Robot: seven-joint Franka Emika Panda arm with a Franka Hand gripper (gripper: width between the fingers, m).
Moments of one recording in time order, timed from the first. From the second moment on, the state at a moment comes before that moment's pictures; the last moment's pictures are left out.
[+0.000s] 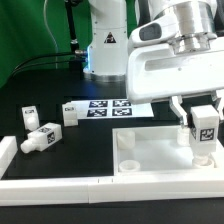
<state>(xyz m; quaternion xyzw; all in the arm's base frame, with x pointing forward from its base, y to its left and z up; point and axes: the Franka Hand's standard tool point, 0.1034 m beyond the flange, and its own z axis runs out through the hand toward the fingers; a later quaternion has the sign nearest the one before) 0.637 0.105 0.090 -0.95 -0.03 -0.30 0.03</state>
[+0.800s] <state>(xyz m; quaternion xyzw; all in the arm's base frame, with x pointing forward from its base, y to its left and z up) 0.627 0.111 0.072 -0.95 -0.03 -0.31 0.03</state>
